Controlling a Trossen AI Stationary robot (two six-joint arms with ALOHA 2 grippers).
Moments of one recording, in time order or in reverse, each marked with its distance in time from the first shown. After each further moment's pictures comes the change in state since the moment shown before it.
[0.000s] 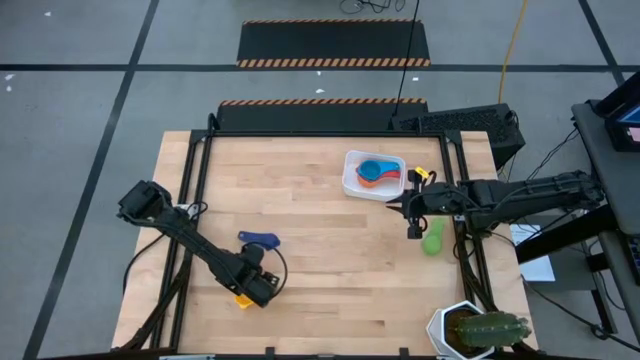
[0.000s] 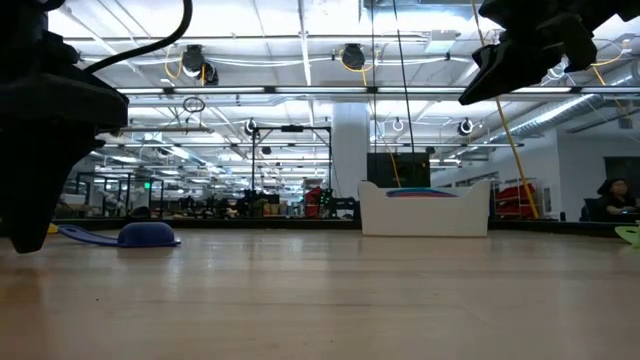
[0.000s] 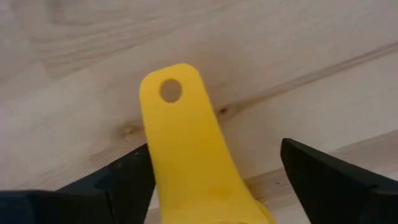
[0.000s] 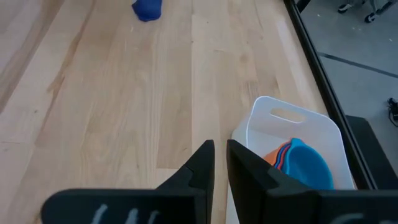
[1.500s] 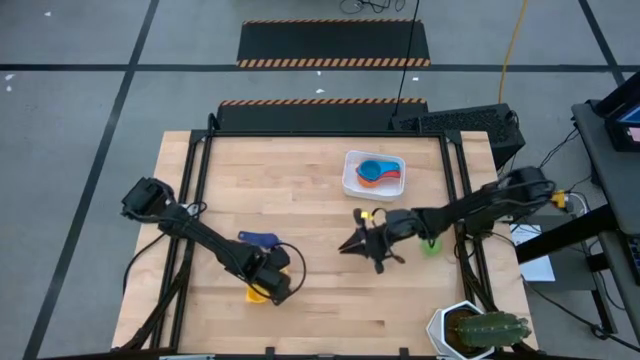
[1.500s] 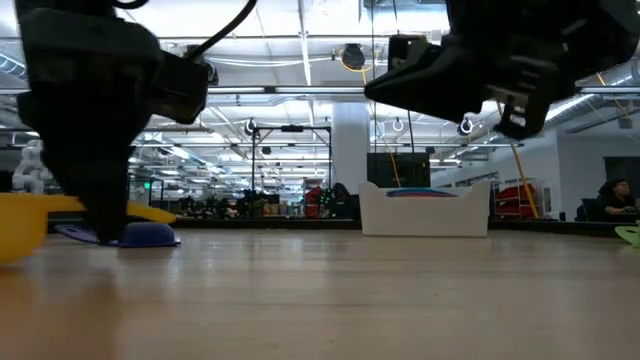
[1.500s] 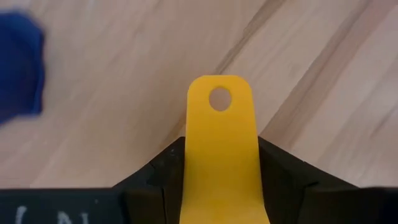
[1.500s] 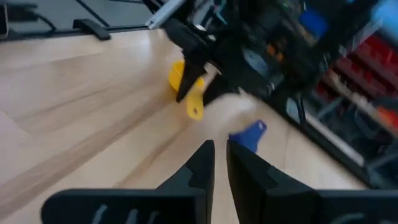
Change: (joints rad) left arm 0.111 -0.001 0.000 0.284 -0.013 0.677; right arm 0.099 0.729 -0.098 1.226 -0.389 -0.418
